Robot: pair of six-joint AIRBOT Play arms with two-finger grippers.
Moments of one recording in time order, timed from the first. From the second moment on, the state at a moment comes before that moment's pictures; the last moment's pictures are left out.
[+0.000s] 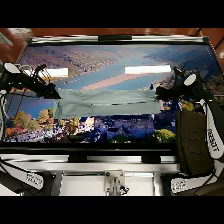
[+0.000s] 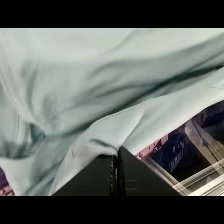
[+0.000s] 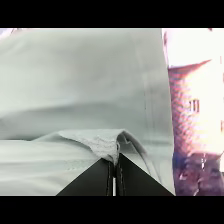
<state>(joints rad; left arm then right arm) 0.18 -1.80 1.67 1.01 -1.51 -1.23 -0.09 -1.65 1.35 -1.16 1.00 1.47</state>
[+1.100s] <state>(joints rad) 0.14 -2.00 1.87 0.89 -1.48 -1.32 -0.09 -1.73 1.41 -1.16 0.96 1.53</state>
